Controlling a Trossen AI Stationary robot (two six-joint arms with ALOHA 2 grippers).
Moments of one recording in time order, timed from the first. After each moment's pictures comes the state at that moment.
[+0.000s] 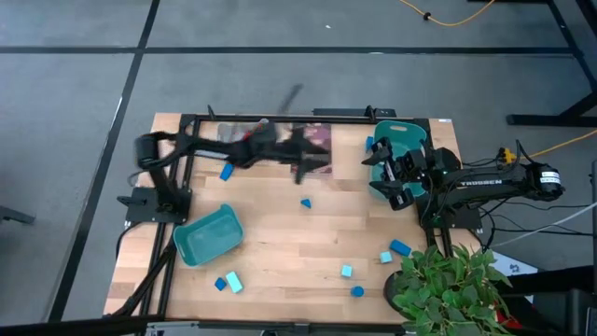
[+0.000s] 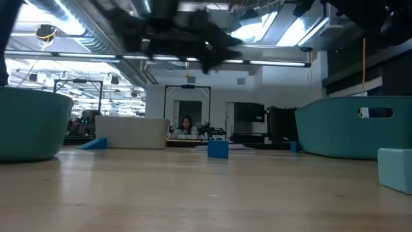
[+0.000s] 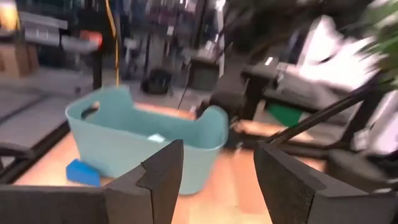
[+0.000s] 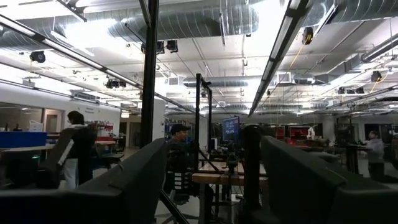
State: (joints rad) left arm 0.30 1.72 0.95 0.79 0.34 -0.19; right arm -0.14 0.92 0.37 1.09 -0.37 0.18
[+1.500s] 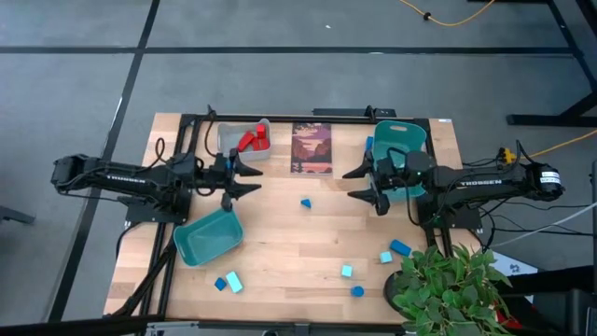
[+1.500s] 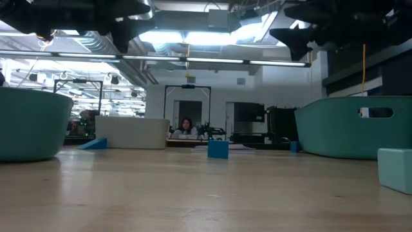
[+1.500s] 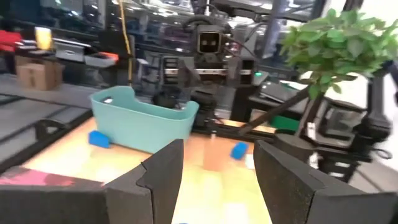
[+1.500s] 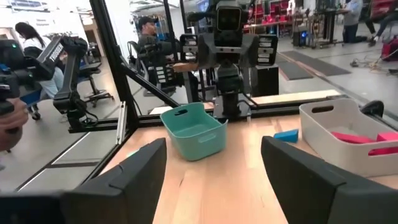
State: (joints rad) left arm 0.08 0.79 0.33 0.56 0.04 -0.19; right arm -0.15 0.92 0.37 0.54 -0.30 0.15
